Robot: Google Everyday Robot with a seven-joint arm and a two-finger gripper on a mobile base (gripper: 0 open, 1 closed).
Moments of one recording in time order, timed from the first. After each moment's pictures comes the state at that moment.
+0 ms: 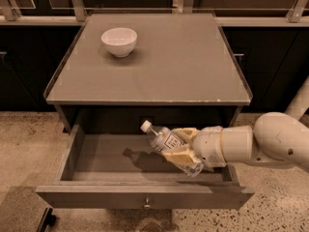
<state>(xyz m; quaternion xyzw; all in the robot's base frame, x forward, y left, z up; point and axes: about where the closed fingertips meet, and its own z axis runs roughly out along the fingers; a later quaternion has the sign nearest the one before) 0.454 -0.061 0.744 -0.47 0.73 0.30 0.40</state>
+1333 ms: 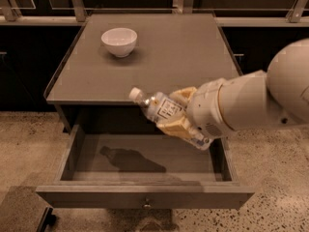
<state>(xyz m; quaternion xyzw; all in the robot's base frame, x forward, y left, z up) 0.431 -0.042 0.891 -0.52 0.74 0.15 0.39</state>
